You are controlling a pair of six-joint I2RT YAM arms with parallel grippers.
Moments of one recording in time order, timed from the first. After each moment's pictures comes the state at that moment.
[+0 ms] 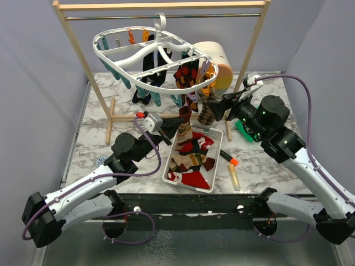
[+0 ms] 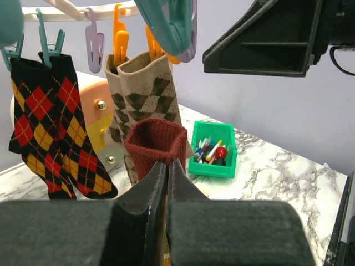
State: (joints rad) left arm -0.85 0.90 0.62 0.58 0.04 -0.06; right arm 0.60 0.99 1.13 -0.17 -0.02 0.18
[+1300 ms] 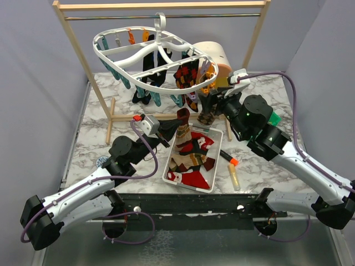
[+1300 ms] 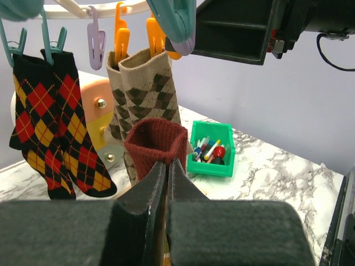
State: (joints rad) left arm -0.85 0.86 0.59 0.58 0.03 -0.07; right arm 0.85 1.11 1.22 -0.09 0.38 0.04
